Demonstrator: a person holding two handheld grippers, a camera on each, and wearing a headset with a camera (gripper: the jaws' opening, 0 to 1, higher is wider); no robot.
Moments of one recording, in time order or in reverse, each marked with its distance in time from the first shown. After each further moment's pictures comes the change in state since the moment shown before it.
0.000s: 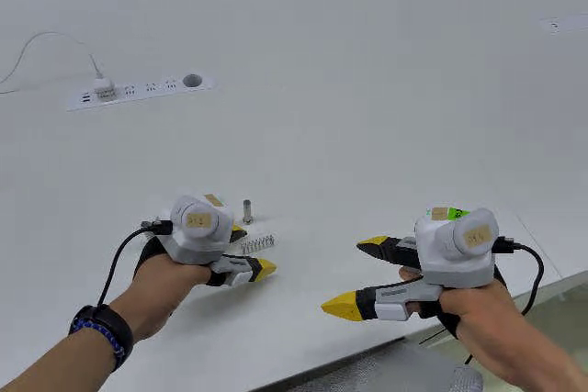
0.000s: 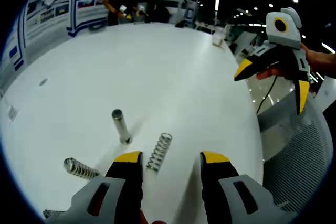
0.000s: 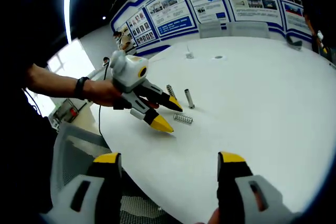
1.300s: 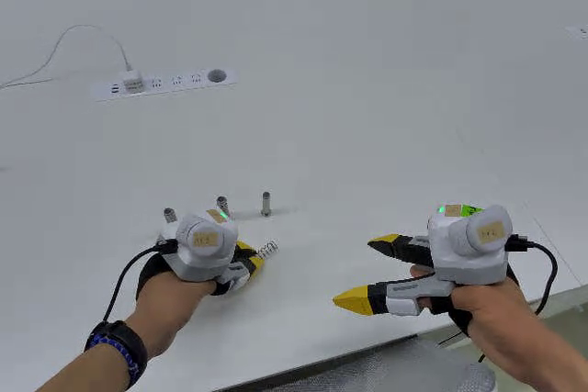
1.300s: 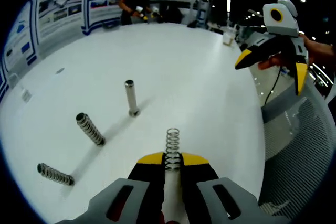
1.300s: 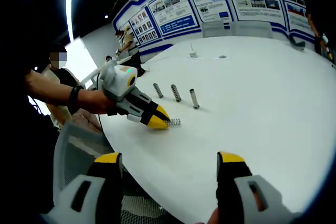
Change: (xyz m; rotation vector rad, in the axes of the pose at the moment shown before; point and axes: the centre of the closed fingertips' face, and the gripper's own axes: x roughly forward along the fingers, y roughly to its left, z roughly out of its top) left arm -0.029 -0.004 -0.035 -0.043 -0.012 0.111; right arm 0.005 0.009 0.001 -0.011 0.010 0.022
